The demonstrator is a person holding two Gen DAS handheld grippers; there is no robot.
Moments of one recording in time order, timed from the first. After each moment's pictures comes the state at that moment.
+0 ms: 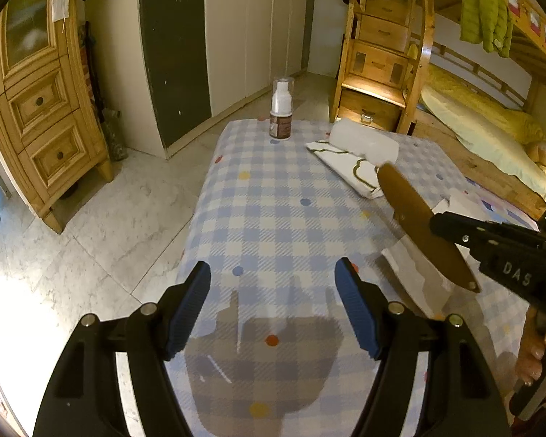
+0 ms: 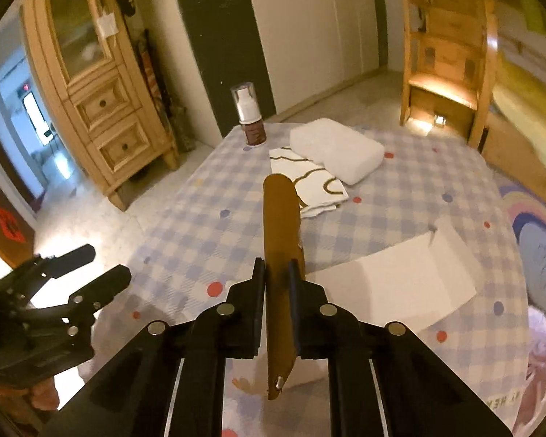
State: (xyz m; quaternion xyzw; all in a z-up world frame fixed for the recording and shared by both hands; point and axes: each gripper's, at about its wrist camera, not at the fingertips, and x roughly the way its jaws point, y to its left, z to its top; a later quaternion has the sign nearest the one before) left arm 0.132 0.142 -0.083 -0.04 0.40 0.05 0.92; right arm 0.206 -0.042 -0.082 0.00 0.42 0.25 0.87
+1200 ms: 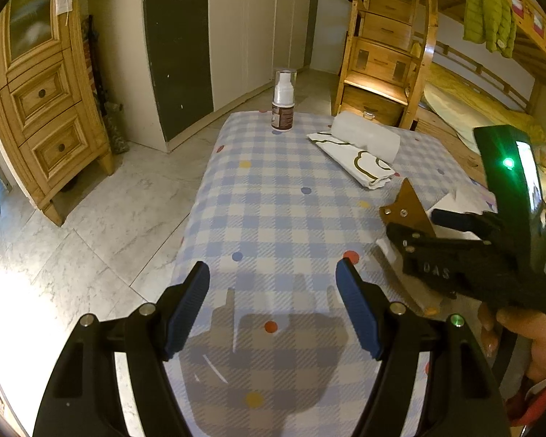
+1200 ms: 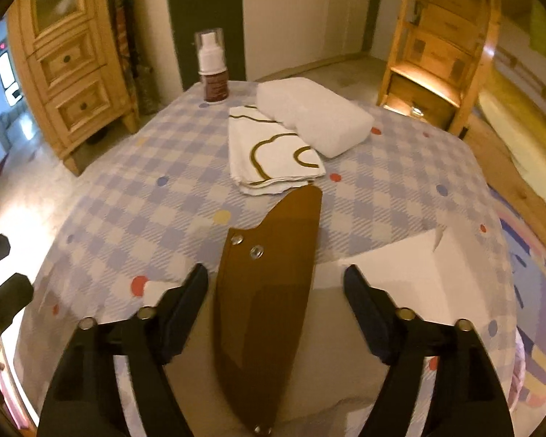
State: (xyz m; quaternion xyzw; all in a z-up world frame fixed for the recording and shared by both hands) left arm 0.127 0.143 -0.091 -0.05 0.41 0.06 0.91; right arm 0.240 -0.011 -0.126 -0.10 0.45 0.18 0.87
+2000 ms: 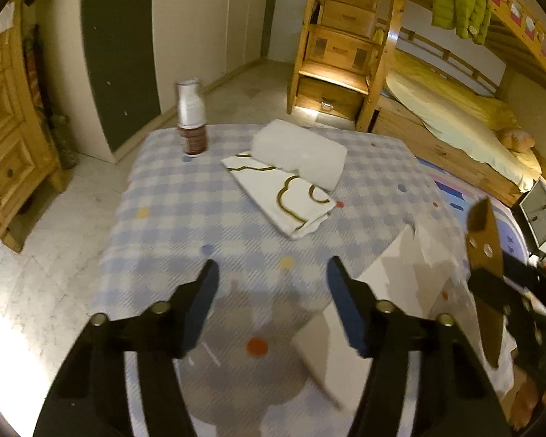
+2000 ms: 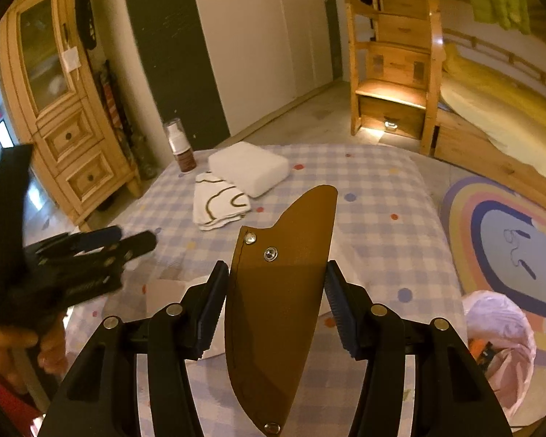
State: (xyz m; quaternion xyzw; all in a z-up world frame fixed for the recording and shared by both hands) left arm 0.223 0.084 -0.094 -0.05 0.43 -0.03 0.90; right arm 0.199 -0.118 -0.068 0.01 0.37 0.17 0.91
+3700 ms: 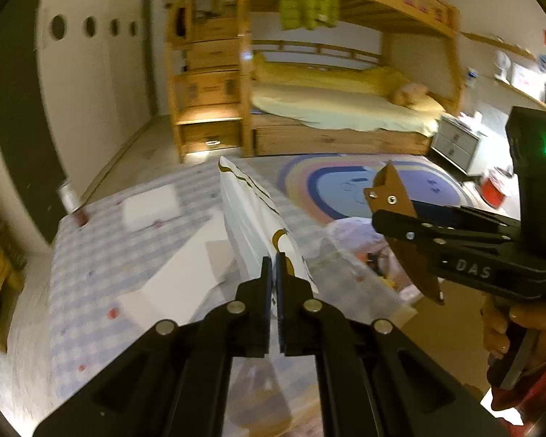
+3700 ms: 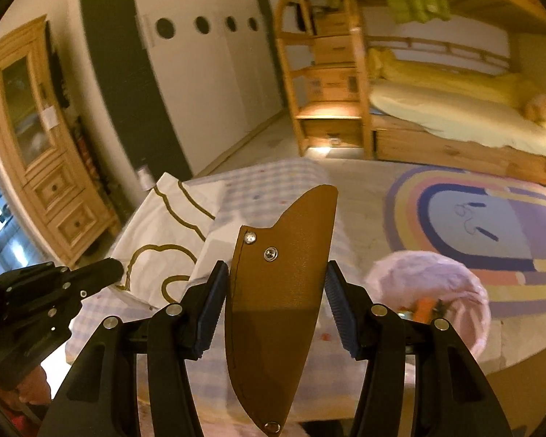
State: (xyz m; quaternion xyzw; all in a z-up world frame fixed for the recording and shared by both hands) left arm 0.075 -0.076 -0.032 0.08 0.33 -0.22 0.91; right arm 0.092 -0.249 -0.033 0.08 0.33 0.08 0.94
